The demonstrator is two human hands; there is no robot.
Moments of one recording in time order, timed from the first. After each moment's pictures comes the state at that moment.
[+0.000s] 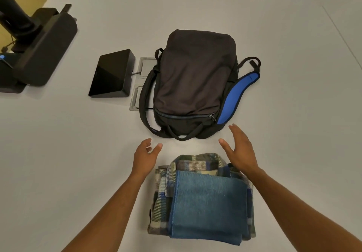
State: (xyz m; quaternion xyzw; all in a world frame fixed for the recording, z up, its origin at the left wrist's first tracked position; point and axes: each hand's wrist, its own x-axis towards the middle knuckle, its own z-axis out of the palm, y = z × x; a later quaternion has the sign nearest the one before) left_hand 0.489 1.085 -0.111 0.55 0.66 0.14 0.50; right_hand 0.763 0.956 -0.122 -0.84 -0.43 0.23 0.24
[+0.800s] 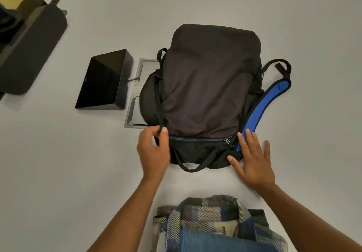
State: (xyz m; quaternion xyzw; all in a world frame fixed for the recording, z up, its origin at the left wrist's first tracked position) left_hand 0.570 1.167 -0.120 0.62 0.57 0.43 0.33; right_hand 0.817 1.020 -0.207 -0.82 -0.56 0.10 0.04
